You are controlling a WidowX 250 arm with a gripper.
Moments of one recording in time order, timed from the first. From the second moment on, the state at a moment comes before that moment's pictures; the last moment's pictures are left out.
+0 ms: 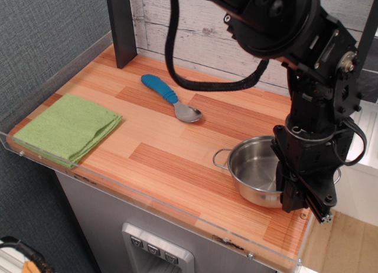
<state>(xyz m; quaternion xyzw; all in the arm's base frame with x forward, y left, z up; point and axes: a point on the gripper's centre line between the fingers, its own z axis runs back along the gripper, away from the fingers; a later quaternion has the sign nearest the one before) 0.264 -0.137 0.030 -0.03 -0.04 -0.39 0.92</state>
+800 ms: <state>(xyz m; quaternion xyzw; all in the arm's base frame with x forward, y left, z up) 0.261 -0.130 0.051 -0.03 -0.05 -0.39 0.92</state>
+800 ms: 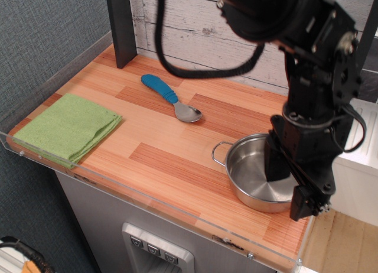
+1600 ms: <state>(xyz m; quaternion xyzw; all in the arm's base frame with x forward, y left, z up) 0.256 -0.062 0.102 -0.02 -0.08 -0.22 0.97</state>
